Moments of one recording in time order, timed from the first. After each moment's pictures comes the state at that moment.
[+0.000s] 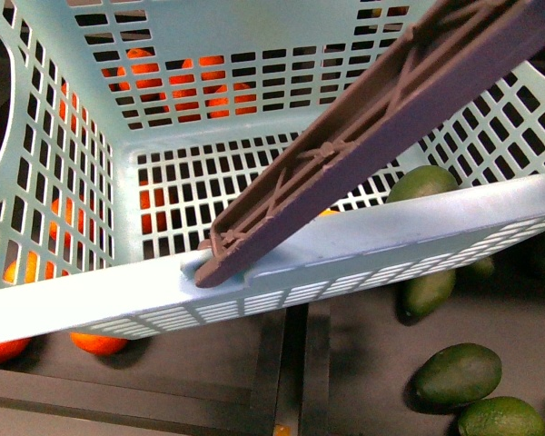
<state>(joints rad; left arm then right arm) -0.59 1.59 1.32 -0.28 0.31 -0.95 0.00 0.49 0.02 0.48 0.00 0.00</state>
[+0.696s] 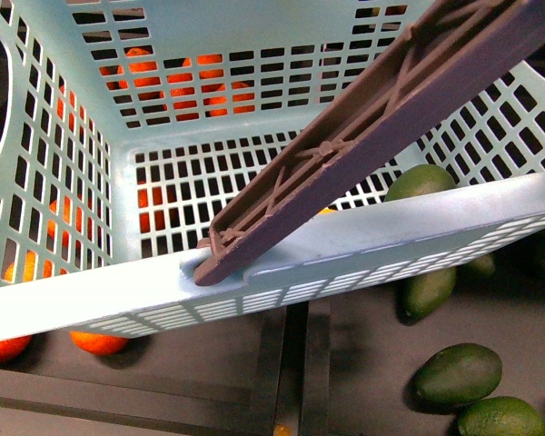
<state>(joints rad) -0.59 1.59 1.32 -0.28 0.31 -0.95 0.00 0.21 0.02 0.21 0.00 0.00</state>
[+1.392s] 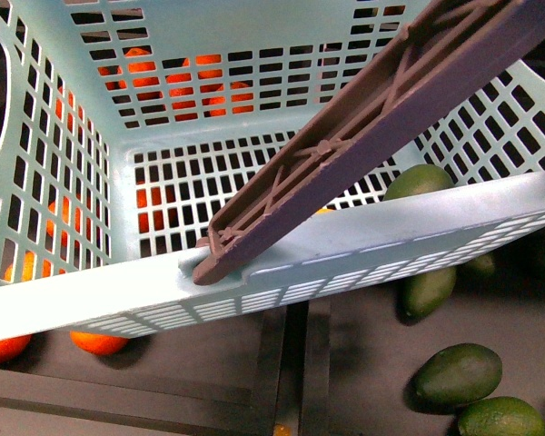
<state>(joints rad) -0.59 1.59 1.32 -0.28 0.31 -0.95 0.00 0.01 0.02 0.00 0.00 0.00</state>
